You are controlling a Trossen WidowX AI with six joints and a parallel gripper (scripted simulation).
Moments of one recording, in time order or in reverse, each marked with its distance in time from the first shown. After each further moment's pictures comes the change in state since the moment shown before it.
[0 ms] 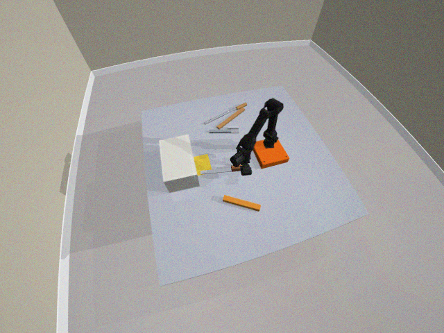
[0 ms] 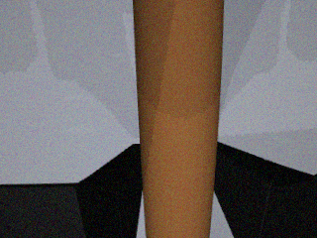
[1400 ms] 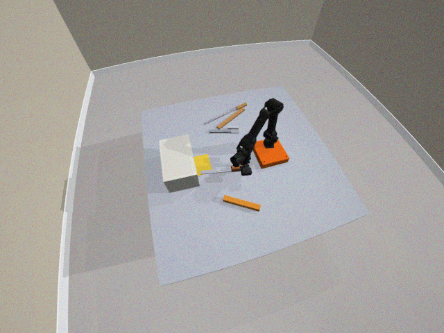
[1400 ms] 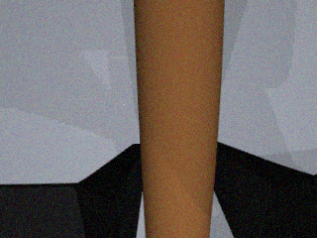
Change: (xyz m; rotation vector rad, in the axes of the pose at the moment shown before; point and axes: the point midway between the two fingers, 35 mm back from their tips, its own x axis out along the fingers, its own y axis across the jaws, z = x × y) arm 0.002 0.001 0.000 0.000 -0.009 0.006
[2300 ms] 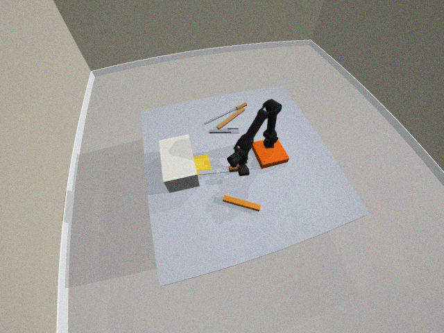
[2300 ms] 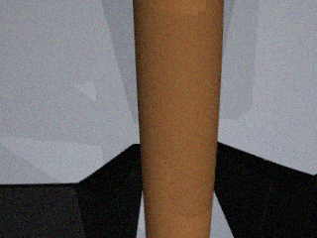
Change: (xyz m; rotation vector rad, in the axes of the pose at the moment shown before) arm 0.000 0.000 0.015 -0.006 0.000 -0.003
